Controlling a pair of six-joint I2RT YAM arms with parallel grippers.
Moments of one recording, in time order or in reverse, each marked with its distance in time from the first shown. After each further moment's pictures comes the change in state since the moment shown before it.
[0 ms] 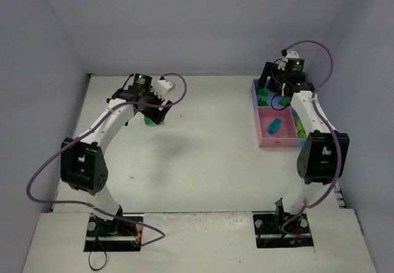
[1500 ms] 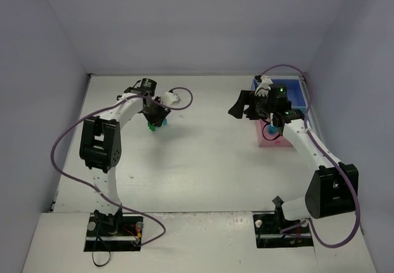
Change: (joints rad) left arm 0.054 0.382 0.172 -0.090 0.085 0.368; right arm 0.192 -0.400 -0.456 0.045 -0.288 0.067
